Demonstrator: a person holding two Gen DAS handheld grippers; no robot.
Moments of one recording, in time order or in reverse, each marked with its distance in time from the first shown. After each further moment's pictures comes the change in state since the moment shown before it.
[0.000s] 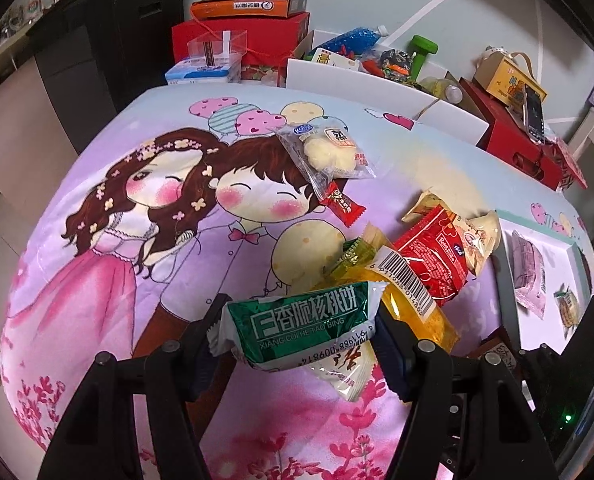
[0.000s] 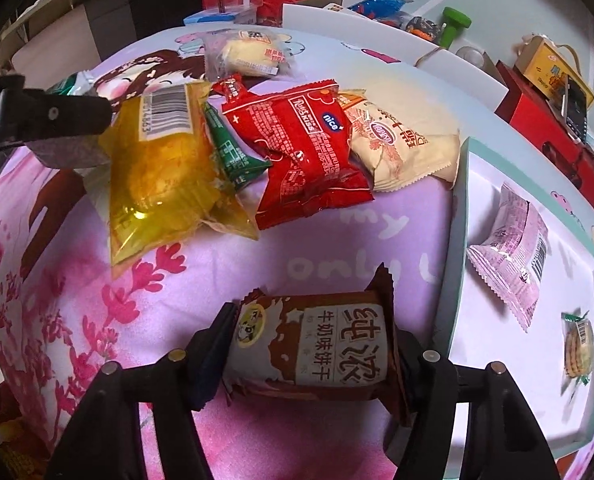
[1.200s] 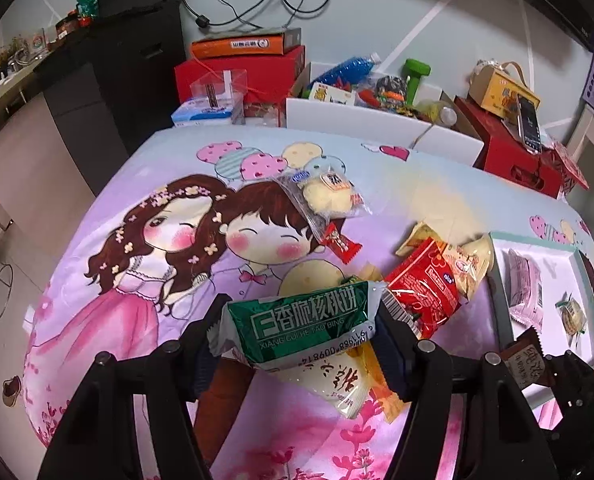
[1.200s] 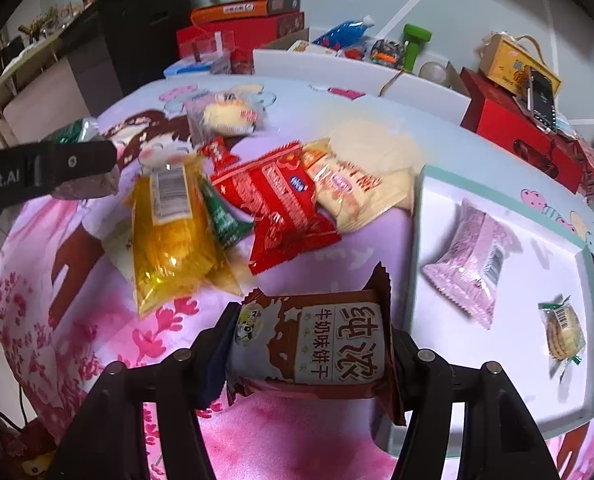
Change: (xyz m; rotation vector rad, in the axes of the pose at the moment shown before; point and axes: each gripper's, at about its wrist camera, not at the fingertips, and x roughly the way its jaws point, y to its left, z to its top) left arm -0.026 -0.009 0.012 0.041 -0.108 0.044; right arm -0.049 -0.017 0.007 0.128 -0.127 0.009
